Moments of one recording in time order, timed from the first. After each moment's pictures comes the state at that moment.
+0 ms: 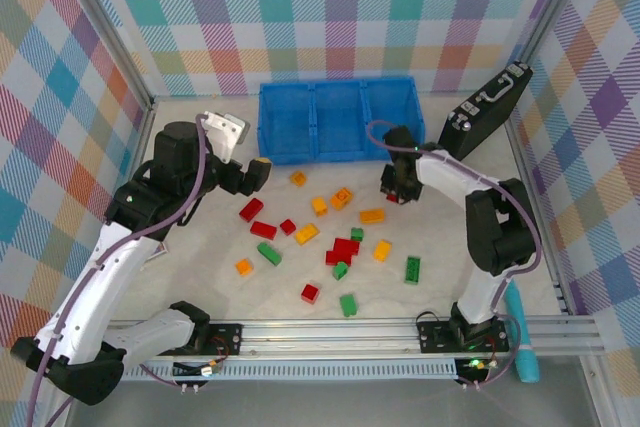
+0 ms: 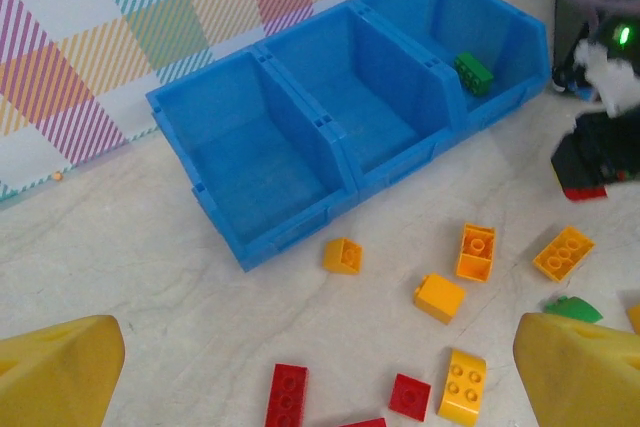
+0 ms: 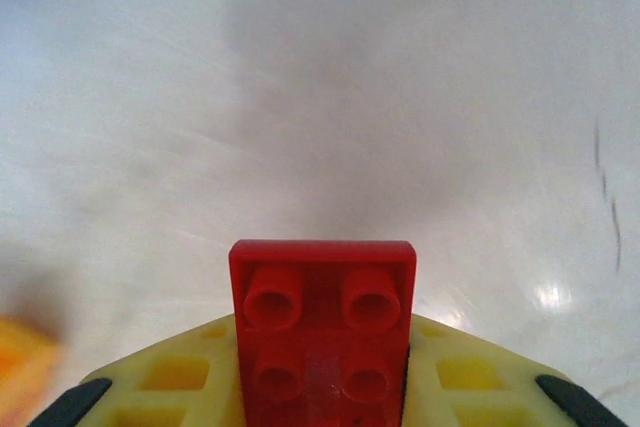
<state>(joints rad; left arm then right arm) -0.46 1.03 1.33 -0.79 -0.03 0.11 0.39 1.78 1.27 -0.72 0.06 0.66</state>
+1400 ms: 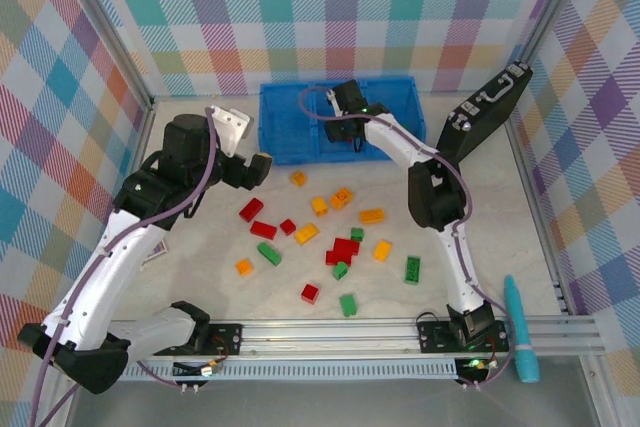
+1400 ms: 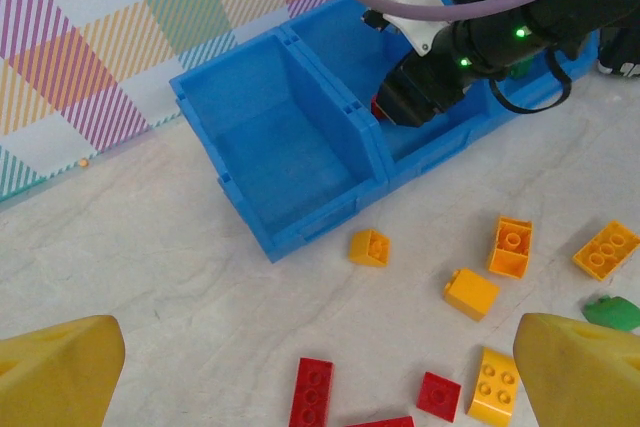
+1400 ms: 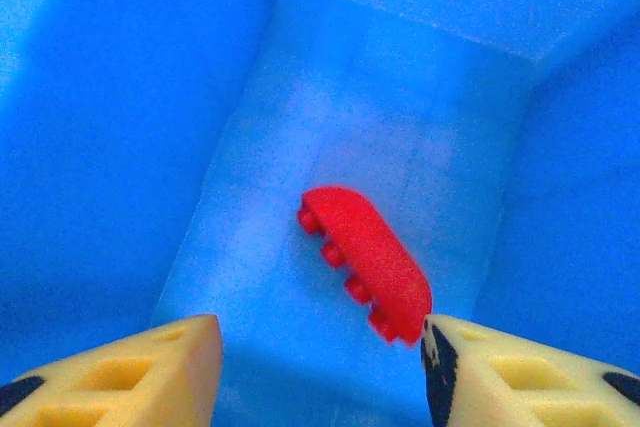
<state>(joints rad) -0.46 1.10 1.36 -0.80 -0.08 0.13 0.50 2.34 2.09 -0.63 0.11 0.03</state>
